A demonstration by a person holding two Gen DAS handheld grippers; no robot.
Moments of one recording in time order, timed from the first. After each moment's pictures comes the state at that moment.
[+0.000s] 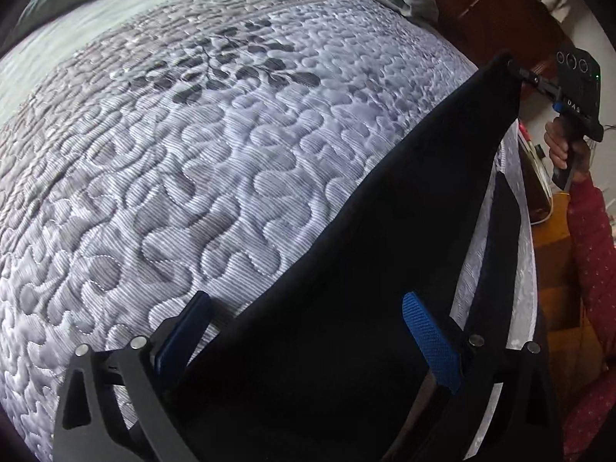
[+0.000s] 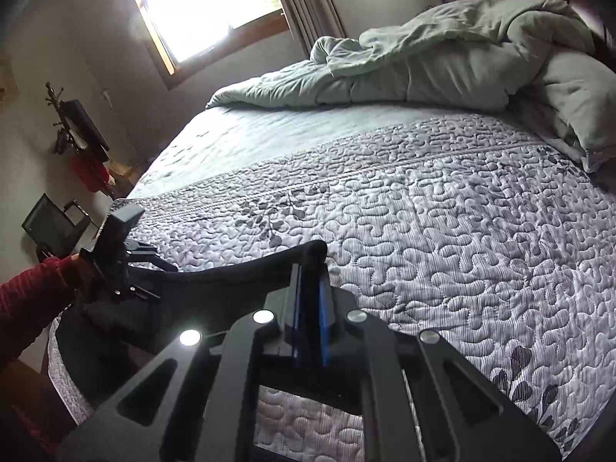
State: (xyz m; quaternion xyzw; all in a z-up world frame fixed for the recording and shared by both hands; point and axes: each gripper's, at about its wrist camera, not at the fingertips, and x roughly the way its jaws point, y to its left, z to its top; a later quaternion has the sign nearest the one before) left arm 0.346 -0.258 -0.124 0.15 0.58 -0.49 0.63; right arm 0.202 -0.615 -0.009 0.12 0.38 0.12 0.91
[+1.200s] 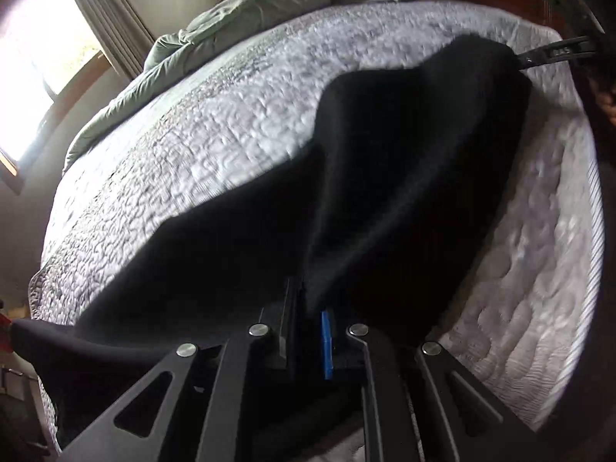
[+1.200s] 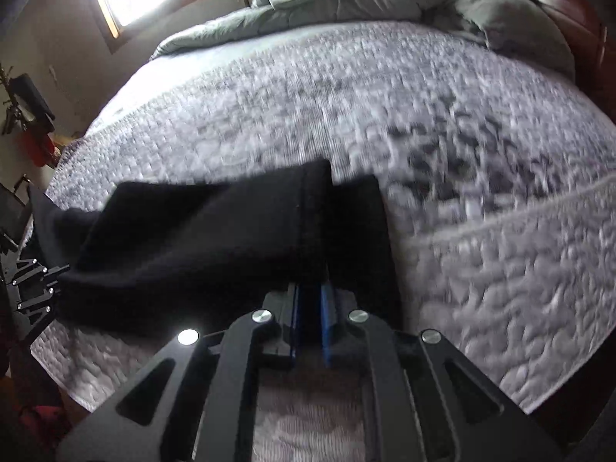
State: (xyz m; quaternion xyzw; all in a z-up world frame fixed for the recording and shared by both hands) left arm 0.009 -0.238 -0.131 0.32 0.41 -0.26 0.81; right arm -0.007 -0.570 -0.116 0.10 0.47 -0.01 0.87
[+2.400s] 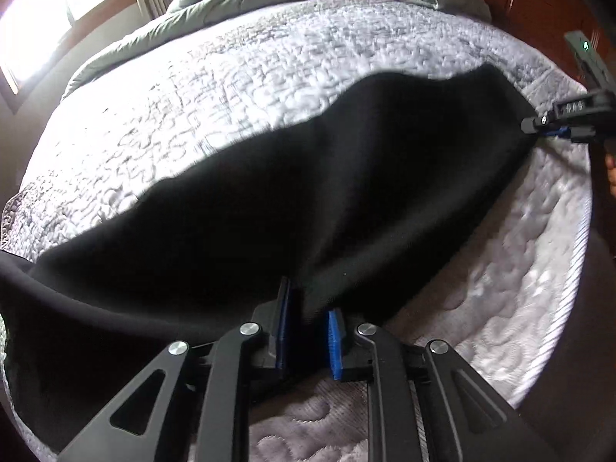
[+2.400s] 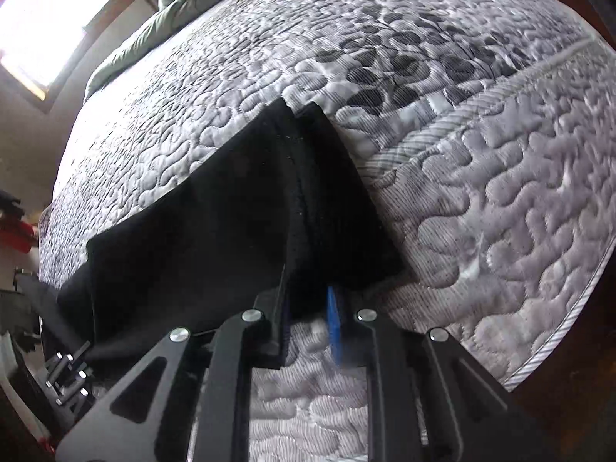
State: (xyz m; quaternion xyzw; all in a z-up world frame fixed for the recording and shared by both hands) left arm 0.022 -0.243 -0.135 0.21 0.49 -0.24 0.82; right arm -0.007 -0.583 -0.128 0.25 0.51 -0.11 0.81
